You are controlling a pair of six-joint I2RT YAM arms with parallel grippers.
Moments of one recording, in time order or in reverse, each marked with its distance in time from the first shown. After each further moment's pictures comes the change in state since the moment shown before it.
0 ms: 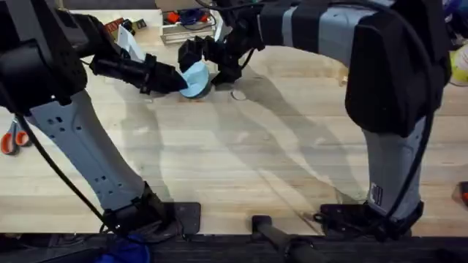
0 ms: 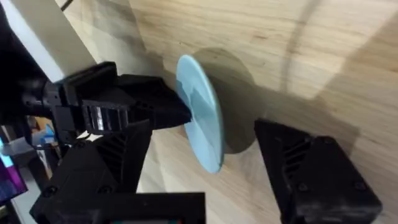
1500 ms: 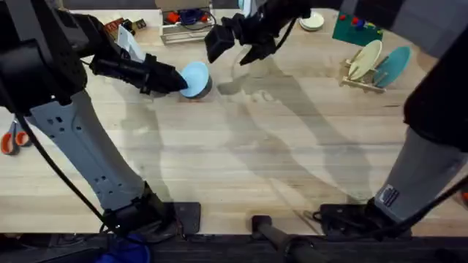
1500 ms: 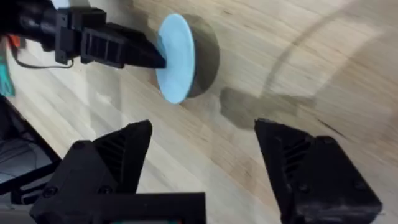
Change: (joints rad) left arm 0.000 0.000 0.000 0.000 0.000 0.000; right arm -0.117 -0.216 -0.005 -0.330 0.038 -0.441
